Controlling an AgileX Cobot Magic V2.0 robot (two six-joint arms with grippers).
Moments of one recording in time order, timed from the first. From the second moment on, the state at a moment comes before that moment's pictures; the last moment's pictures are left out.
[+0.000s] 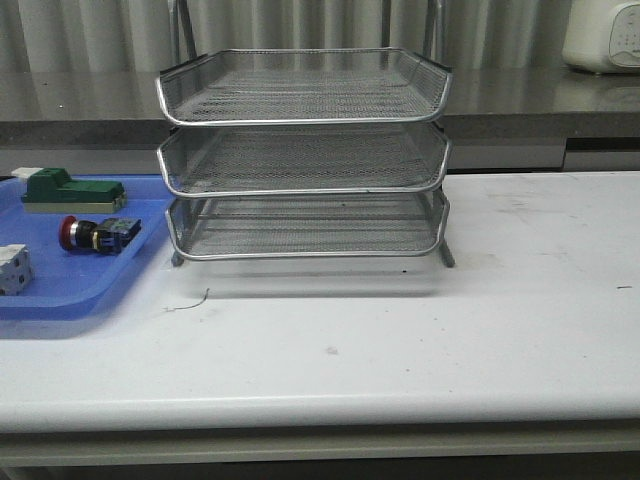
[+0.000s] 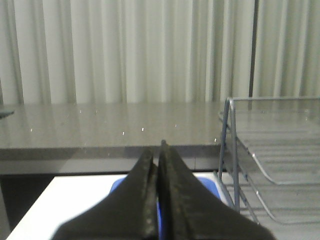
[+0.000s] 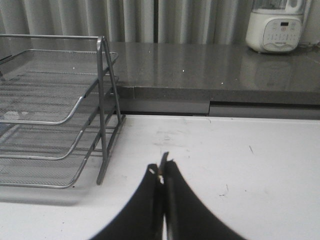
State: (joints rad) left arm -0.01 0.17 -0.35 0.05 0.18 -0.02; right arm 0.01 0.14 -0.39 0.07 0.40 -0.04
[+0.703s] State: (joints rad) left arm -0.01 0.38 -0.42 0.07 0.24 -0.02; right arm 0.01 0.35 -0.48 0.08 0.43 -0.04
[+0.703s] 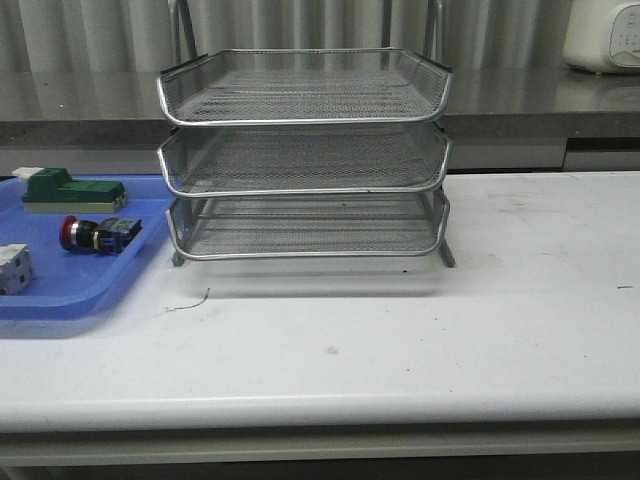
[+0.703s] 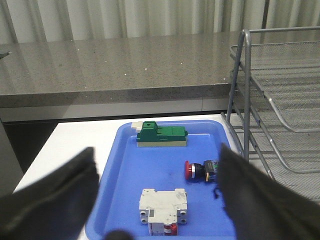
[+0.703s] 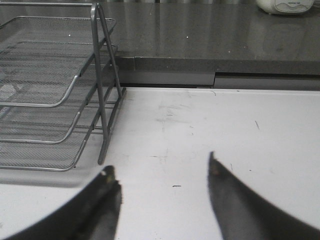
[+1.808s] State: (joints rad) left arm -0.01 0.38 -0.42 0.07 0.24 -0.02; right arm 0.01 1.11 -0.65 0.51 0.36 -0.04
